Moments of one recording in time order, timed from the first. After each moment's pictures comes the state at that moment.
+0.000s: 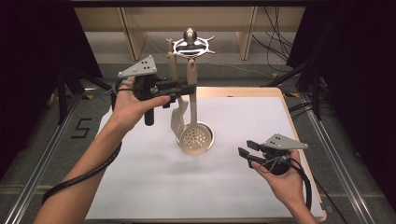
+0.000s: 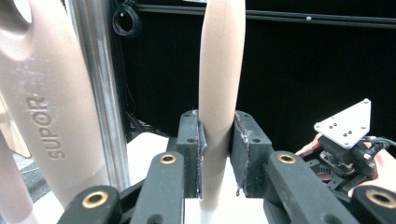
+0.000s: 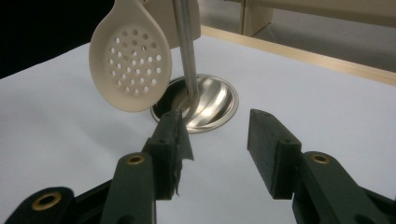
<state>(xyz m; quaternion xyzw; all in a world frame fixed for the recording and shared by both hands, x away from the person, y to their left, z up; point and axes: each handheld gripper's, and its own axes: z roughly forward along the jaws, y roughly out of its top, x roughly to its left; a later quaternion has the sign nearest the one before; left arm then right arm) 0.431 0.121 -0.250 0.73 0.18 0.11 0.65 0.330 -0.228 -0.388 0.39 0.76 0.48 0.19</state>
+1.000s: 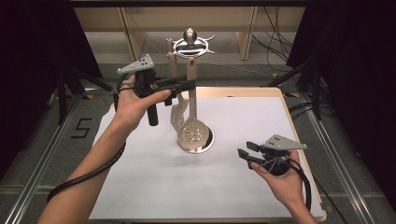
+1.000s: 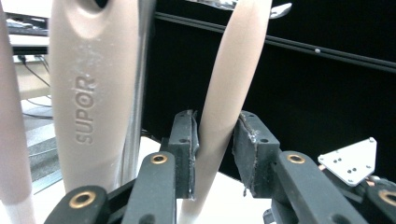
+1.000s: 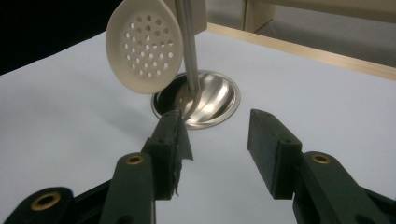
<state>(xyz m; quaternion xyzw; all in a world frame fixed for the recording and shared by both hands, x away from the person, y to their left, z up) 0.440 0.120 -0.256 0.69 0.24 0.08 0.68 0.331 -0.228 -0.391 0.39 0.77 0.48 0.19</state>
